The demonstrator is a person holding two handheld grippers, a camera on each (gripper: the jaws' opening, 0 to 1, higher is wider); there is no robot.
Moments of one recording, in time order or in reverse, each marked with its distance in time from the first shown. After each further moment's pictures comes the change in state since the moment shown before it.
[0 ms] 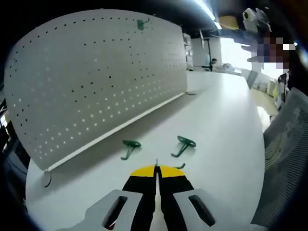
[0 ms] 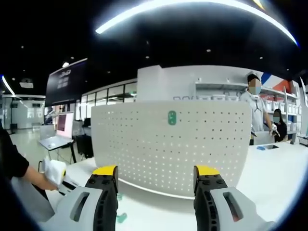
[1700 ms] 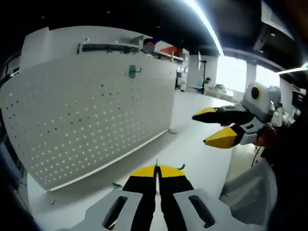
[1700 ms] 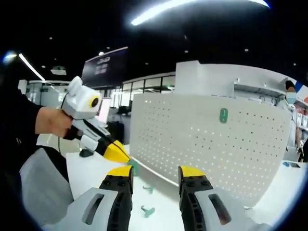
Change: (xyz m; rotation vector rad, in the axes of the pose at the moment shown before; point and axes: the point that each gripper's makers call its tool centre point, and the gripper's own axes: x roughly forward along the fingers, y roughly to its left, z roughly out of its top) left arm -0.061 -0.040 0.153 -0.124 -0.087 -0.121; right arm 0.001 0.101 -0.018 -0.144 0.053 0.342
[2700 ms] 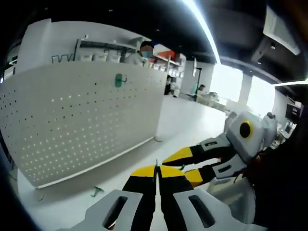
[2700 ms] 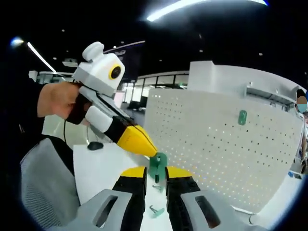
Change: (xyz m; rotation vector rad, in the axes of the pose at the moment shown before) left arm -0.001 -0.039 0.027 -0.082 -0.019 -0.081; right arm 0.013 0.027 -0.008 -0.059 0.021 0.072
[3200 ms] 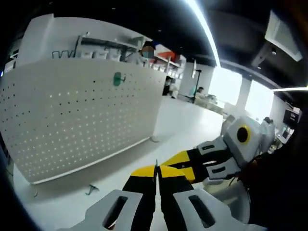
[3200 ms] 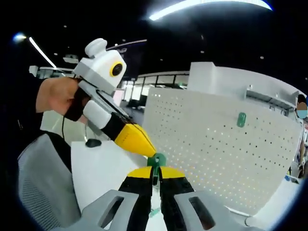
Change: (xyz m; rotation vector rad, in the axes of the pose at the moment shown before) left arm 0.000 -0.006 0.000 -0.047 -0.001 -0.028; right arm 0.000 -0.001 -0.001 -0.034 0.011 -0.010
